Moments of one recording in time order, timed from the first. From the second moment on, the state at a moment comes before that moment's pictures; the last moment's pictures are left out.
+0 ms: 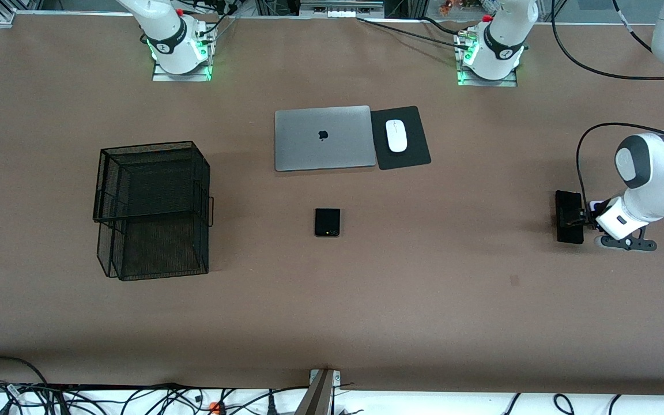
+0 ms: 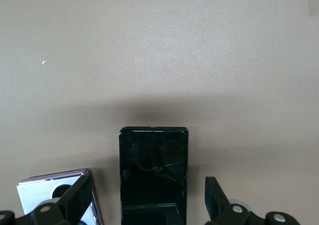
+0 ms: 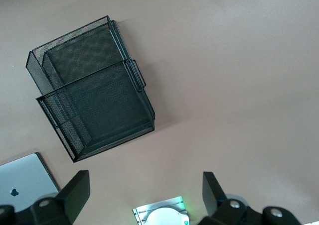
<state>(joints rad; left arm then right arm) 0.42 0.49 -0.15 -1.94 0.16 2.40 0.26 0.02 -0.01 -0.24 -1.43 -0.01 1.35 0.08</state>
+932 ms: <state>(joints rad) 0.41 0.49 -0.16 -1.91 0.16 2.36 0.26 0.02 -0.01 -0.24 -1.43 -0.01 1.35 0.08</state>
